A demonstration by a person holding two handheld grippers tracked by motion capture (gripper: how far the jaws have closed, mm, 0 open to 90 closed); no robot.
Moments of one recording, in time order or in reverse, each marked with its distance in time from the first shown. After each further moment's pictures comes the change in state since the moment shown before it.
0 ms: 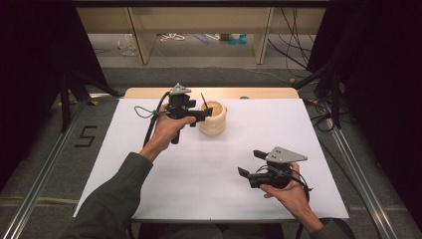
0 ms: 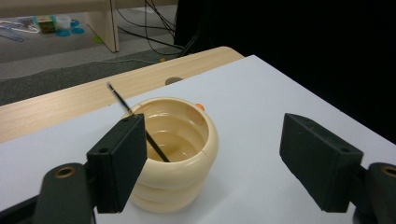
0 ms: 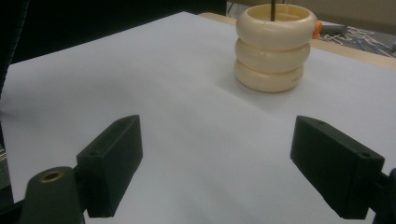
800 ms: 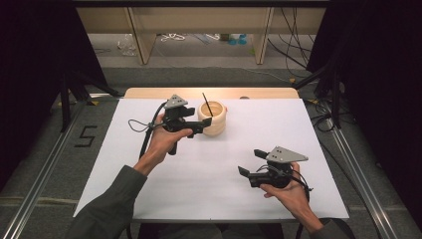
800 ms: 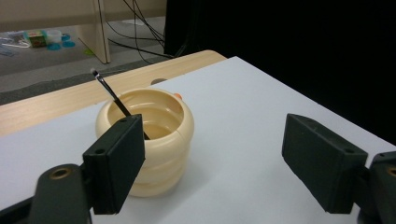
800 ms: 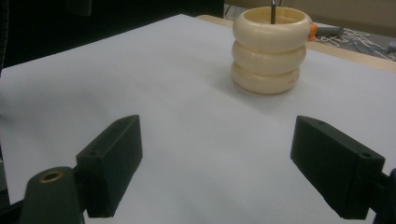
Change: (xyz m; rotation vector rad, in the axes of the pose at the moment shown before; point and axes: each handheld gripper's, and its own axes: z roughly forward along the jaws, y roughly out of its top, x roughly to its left) left arm -0.016 -0.026 -0.023 -0.046 -0.040 0.018; right arm -0.001 0.000 0.001 -0.022 -0.002 0.002
